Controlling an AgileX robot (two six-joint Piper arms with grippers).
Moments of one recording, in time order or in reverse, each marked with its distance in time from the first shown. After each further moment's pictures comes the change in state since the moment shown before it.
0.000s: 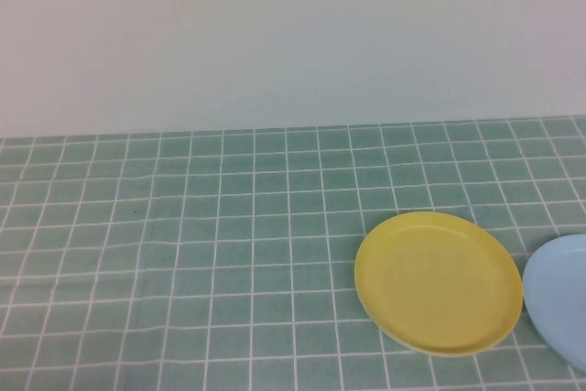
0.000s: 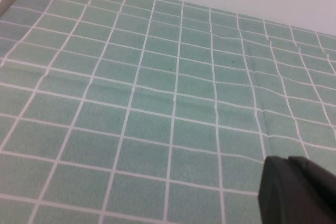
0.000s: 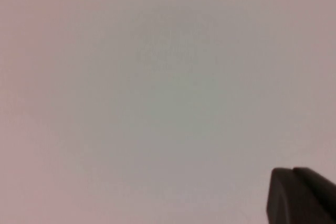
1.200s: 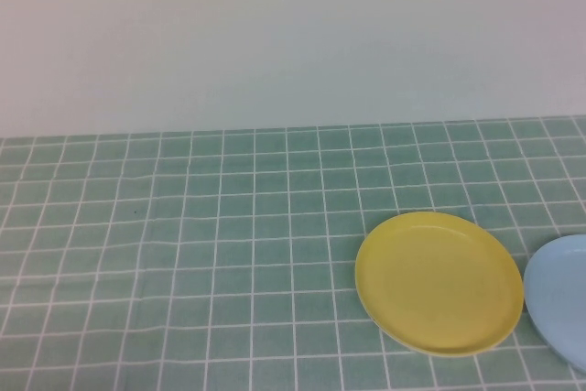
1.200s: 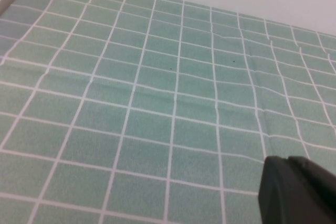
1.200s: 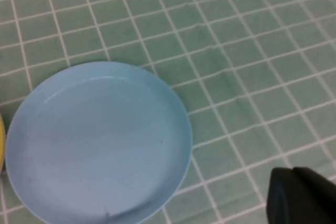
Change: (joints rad) right arm 0.090 0.610 -0.590 -0.626 0.995 0.238; left arm 0.000 0.000 0.000 0.000 0.003 -0.006
